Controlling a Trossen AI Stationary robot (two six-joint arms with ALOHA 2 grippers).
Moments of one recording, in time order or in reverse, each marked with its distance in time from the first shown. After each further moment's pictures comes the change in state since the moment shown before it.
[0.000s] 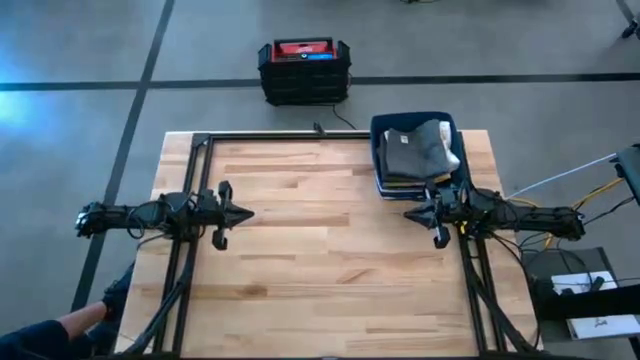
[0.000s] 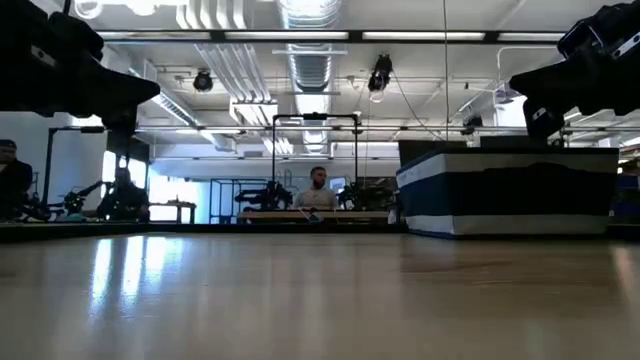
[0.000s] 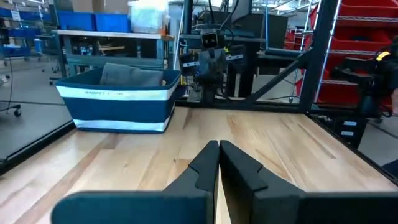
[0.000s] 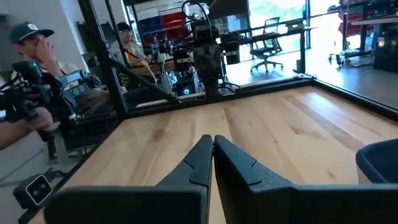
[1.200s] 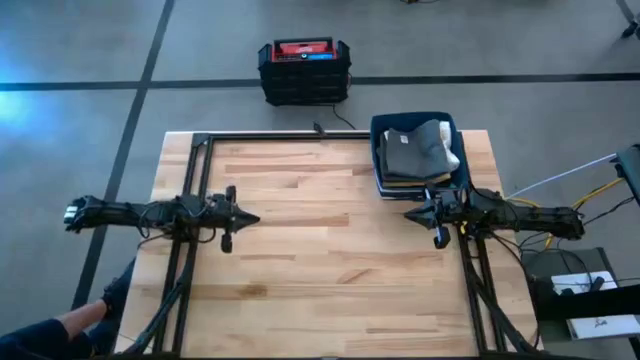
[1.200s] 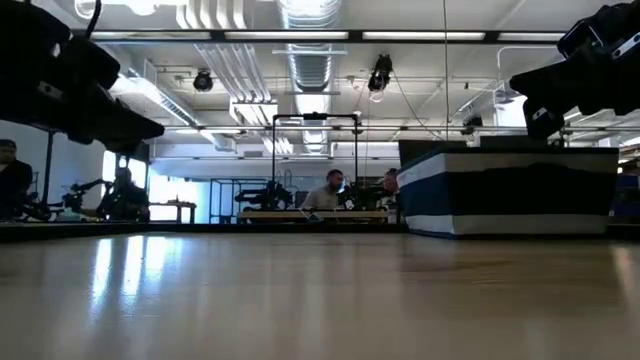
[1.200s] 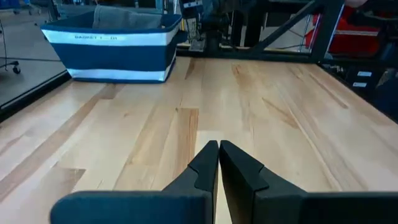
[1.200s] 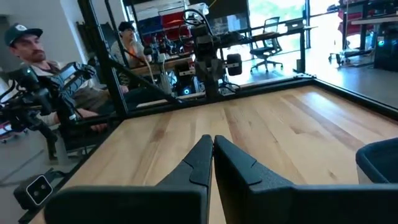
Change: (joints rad) left arm 0.000 0.219 0.000 0.003 -0.001 -0.007; right arm 0.000 0.000 -0.001 -0.005 0.002 0.004
